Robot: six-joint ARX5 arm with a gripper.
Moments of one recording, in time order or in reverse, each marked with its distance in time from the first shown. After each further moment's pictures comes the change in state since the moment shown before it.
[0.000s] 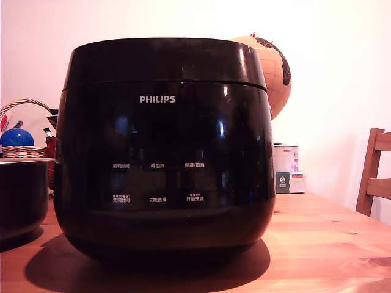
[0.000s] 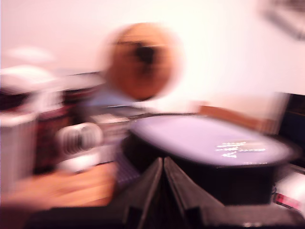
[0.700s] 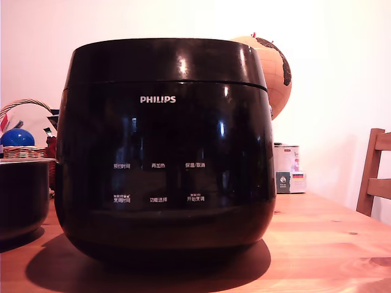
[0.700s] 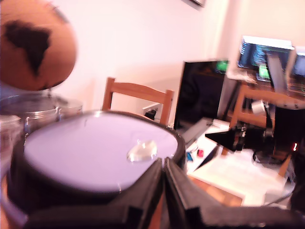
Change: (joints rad) arm -0.158 0.378 0.262 -0.072 0.183 0.174
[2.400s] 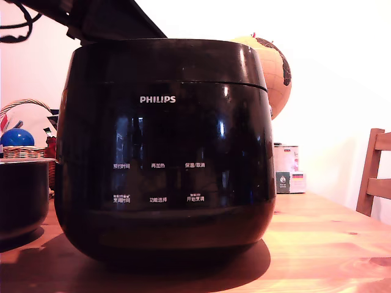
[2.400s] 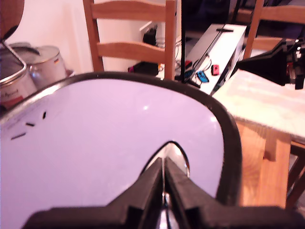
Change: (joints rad) arm -0.499 0.706 0.306 -0.047 -0.542 0.359
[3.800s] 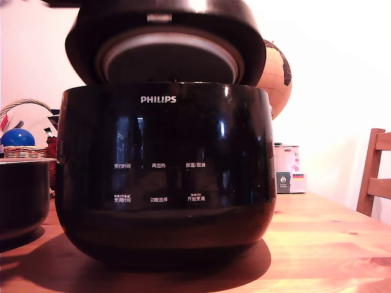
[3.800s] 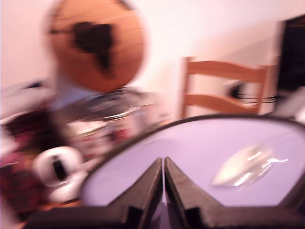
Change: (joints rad) arm 0.097 -0.207 -0.056 0.164 -0.282 -0.131
